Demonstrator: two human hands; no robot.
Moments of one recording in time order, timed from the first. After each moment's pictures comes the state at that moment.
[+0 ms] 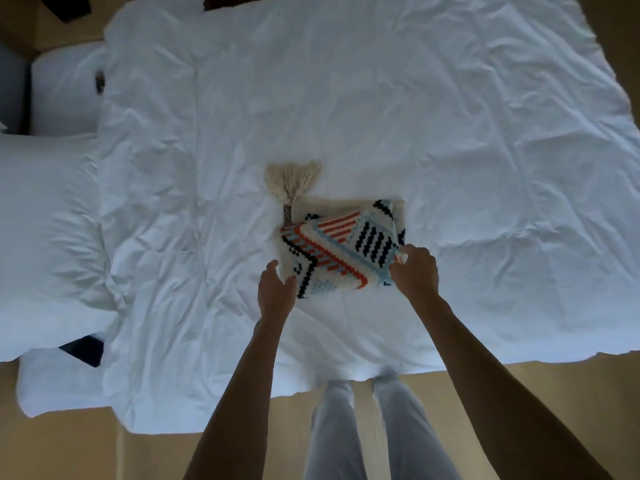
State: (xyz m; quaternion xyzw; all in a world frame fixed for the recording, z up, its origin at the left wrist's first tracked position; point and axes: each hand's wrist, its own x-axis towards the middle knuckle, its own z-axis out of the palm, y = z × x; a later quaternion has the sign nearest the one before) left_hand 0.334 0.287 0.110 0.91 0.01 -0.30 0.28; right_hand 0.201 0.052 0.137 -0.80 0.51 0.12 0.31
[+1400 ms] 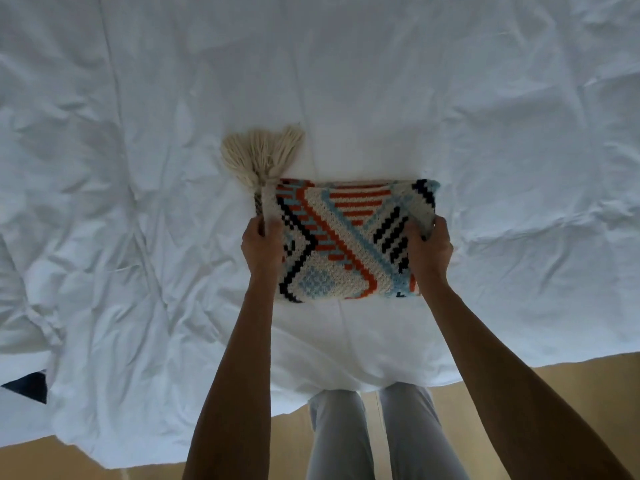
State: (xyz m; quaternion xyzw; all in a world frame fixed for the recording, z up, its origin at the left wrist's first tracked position) left_hand 0.438 0.195 -0.018 0.88 0.08 -0.24 0.40; right_hand 0.255 -0.004 -0.017 -0.64 0.64 -0.06 0.43
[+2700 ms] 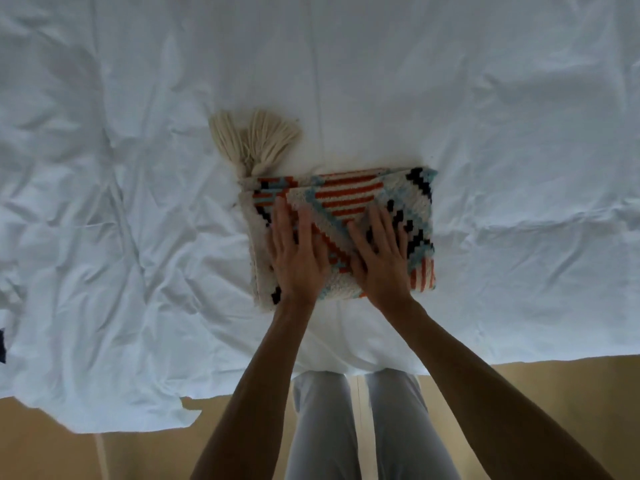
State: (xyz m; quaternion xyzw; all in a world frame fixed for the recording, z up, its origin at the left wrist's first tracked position) left_hand 0.332 0.204 -0.052 0.95 -0.23 -0.07 0.19; right_hand 0.229 0.076 -0.067 -0.95 0.21 -0.04 0.21
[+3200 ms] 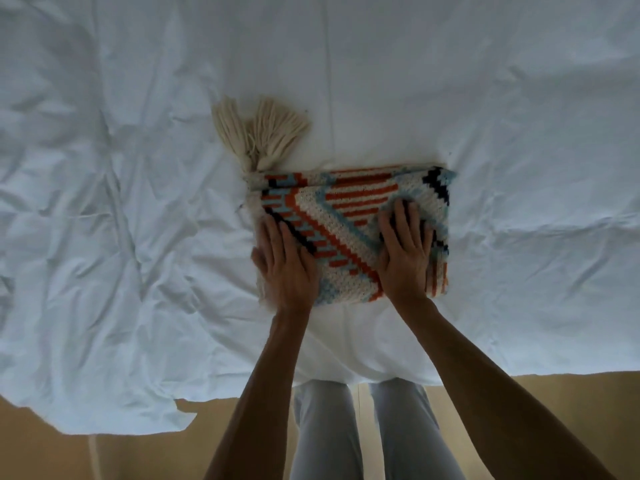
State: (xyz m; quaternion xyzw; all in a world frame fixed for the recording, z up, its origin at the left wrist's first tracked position) left_hand 0.323 0.237 -0.089 0.97 -0.13 -0.13 0.16; right_hand 0.229 0.061 -0.097 -0.94 0.27 -0.05 0.20
